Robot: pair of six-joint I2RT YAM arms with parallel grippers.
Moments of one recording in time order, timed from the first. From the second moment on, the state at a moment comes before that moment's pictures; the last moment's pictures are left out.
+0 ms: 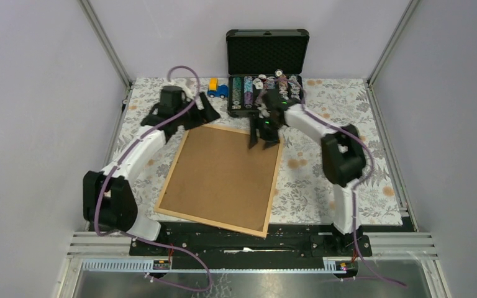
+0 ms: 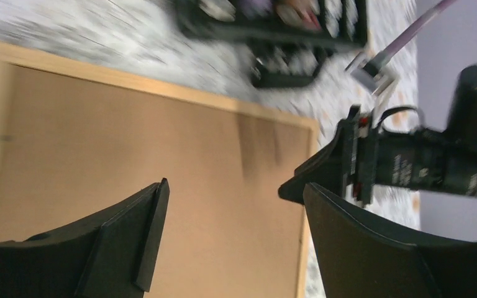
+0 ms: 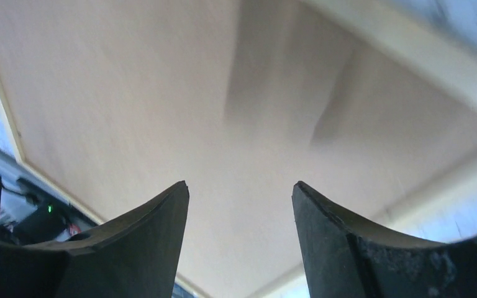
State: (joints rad) left arm -0.21 1.46 1.19 -0.32 0.25 -0.56; right arm 0.52 2.18 1.78 -0.81 -0.34 0.40
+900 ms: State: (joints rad) left arm -0.63 1.88 0.93 0.10 0.58 -0.90; right arm 0.36 1.75 0.91 -0.54 -0.55 0.50
